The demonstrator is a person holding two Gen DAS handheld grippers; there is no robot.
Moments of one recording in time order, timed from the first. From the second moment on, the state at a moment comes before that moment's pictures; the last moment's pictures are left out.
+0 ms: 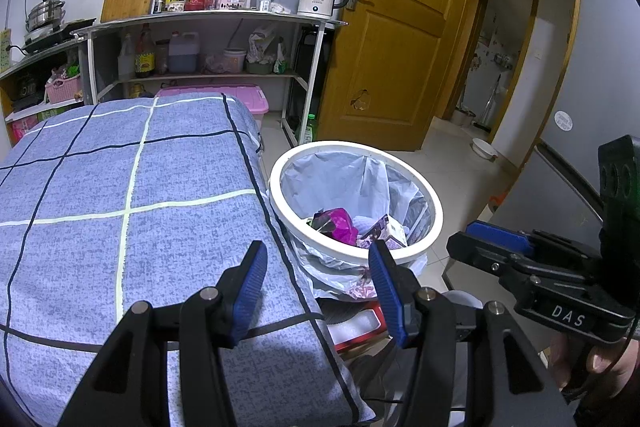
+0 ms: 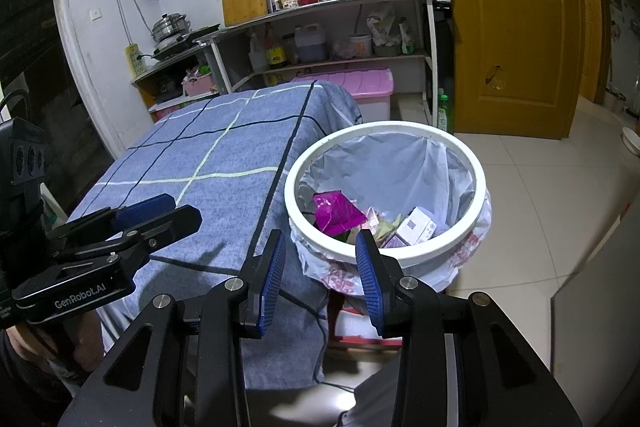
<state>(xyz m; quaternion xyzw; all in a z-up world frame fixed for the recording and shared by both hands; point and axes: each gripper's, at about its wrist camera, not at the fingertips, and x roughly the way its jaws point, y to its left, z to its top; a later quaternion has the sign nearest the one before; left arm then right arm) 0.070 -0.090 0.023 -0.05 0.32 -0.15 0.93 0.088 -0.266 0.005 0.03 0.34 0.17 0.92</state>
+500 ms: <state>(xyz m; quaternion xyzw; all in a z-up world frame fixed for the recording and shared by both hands) 0.067 -0.091 0.022 -0.05 0.33 -0.14 0.93 0.088 -0.266 0.003 0.03 0.34 0.17 0.92</state>
